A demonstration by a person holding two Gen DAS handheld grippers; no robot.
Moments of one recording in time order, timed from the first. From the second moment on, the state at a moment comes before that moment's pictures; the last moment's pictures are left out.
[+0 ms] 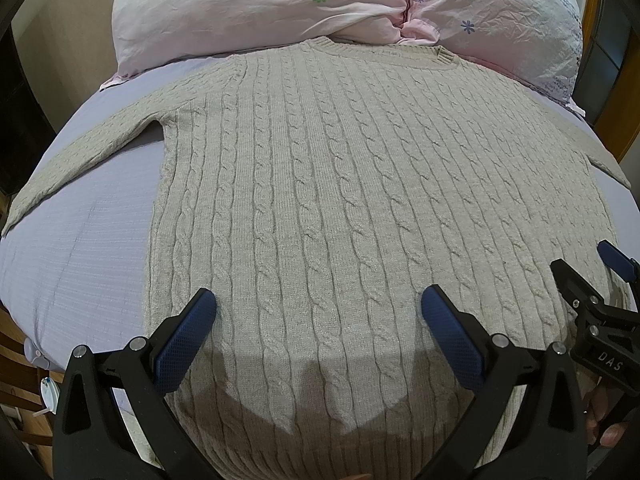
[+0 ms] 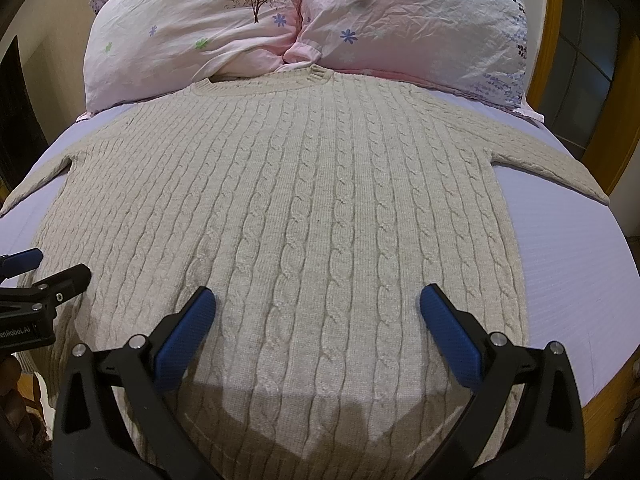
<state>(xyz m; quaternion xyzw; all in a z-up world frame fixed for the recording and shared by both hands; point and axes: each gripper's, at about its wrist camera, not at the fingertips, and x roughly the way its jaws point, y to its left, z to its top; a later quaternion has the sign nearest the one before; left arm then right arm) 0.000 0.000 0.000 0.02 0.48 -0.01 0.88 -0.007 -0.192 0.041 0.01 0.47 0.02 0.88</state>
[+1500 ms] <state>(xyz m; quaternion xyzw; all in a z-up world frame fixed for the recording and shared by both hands) 0.008 0.258 0.035 -0.34 0.25 0.06 0.90 0.167 -0.248 0.145 0.23 0.32 0.17 0.90</state>
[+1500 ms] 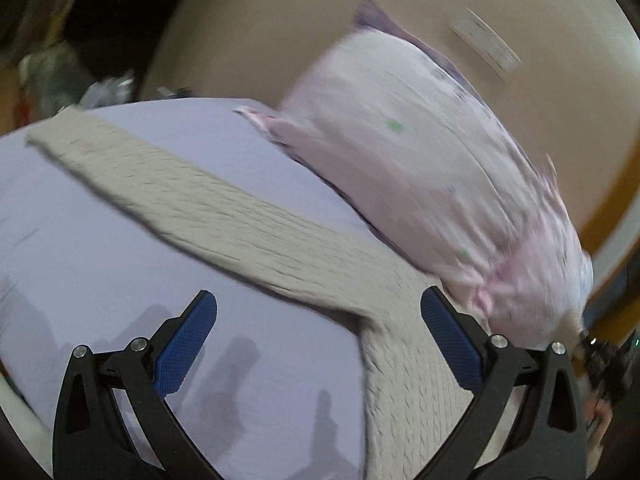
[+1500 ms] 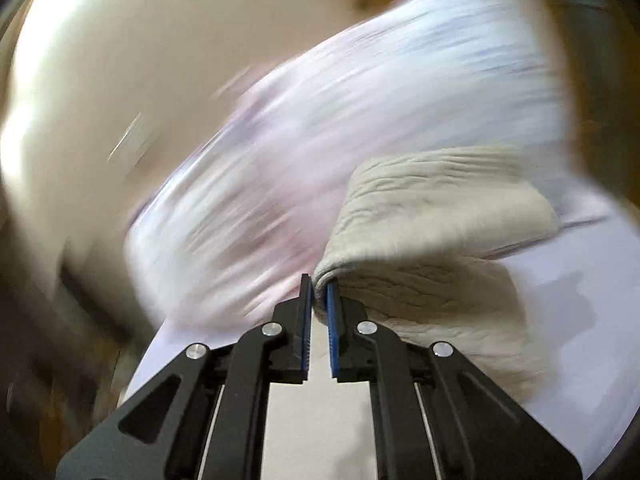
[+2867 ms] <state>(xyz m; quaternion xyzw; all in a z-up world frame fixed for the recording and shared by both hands) 0.146 -0.021 0.124 -0.19 0.34 -0.35 0.85 0.095 -0.312 0.075 0.29 0.37 0.09 0.88</state>
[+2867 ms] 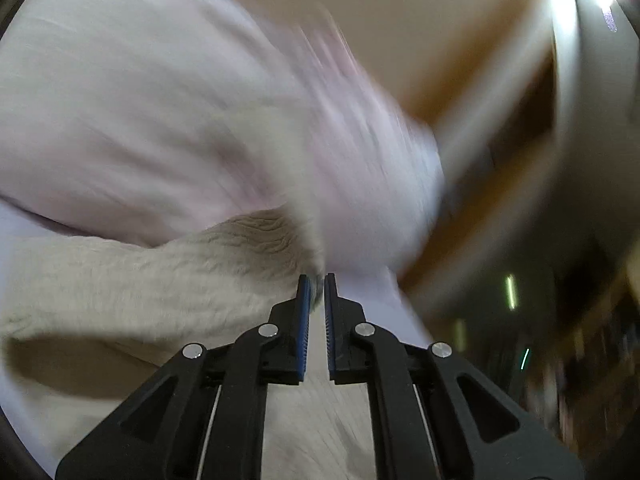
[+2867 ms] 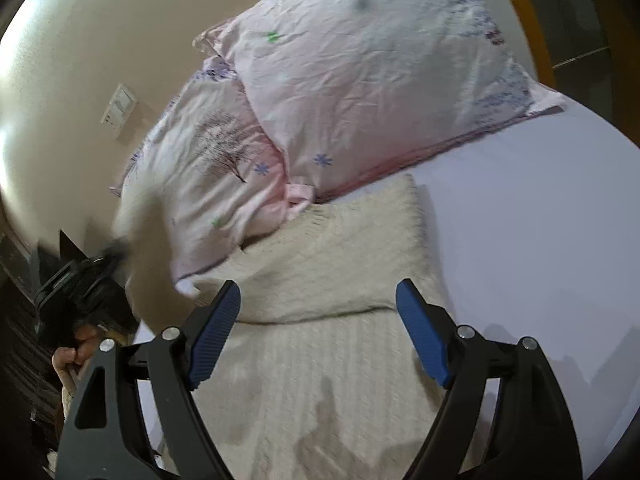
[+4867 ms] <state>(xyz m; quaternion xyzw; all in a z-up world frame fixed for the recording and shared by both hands) 0.220 0.135 0.054 -0.25 0.39 -0.14 0.87 0.228 -0.359 0.026 0.35 0.35 -0.03 0.87</state>
